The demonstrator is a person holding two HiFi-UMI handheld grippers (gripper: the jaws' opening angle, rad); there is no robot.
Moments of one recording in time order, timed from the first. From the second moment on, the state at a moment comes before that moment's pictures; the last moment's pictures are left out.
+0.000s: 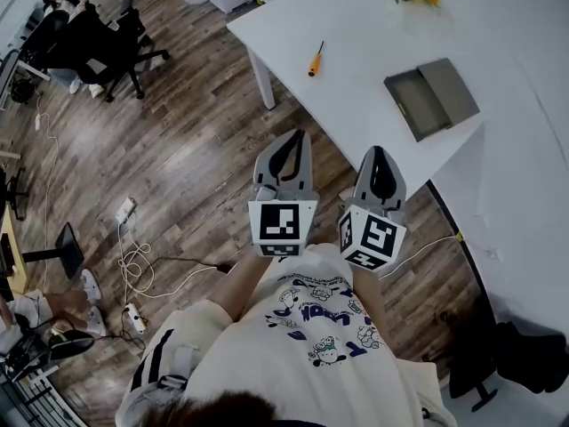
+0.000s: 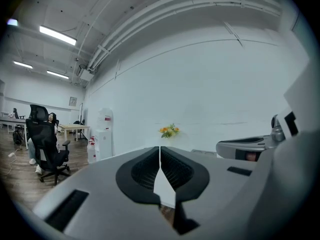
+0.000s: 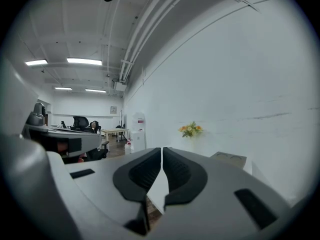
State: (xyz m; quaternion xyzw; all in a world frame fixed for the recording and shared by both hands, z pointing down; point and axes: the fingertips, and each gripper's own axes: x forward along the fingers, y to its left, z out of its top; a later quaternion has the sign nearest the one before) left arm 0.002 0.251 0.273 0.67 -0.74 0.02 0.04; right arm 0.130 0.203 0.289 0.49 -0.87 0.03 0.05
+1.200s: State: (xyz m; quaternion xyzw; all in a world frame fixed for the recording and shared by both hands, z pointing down) left arm -0.132 0.121 0.317 0.66 -0.74 0.05 0.09; right arm -0.018 0.066 0.348 0.47 -0.87 0.08 0.12
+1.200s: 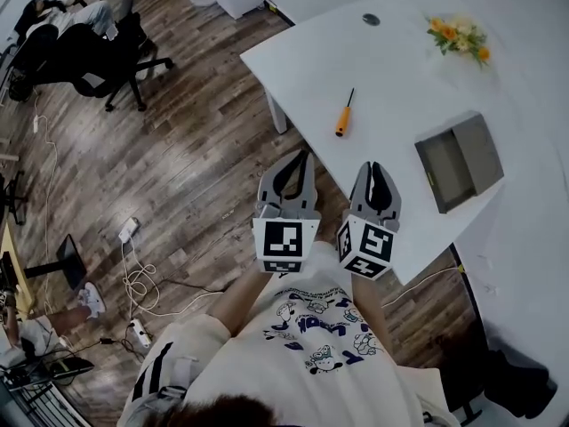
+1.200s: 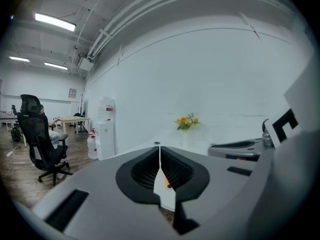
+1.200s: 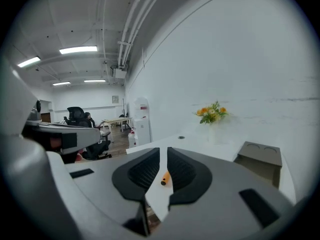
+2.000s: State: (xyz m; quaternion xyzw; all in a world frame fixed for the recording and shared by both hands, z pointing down) left arm -0.192 -0.026 0.356 0.69 -0.70 0.09 0.13; right arm -0.096 -0.057 0.416 0.45 -0.86 0.17 0.18
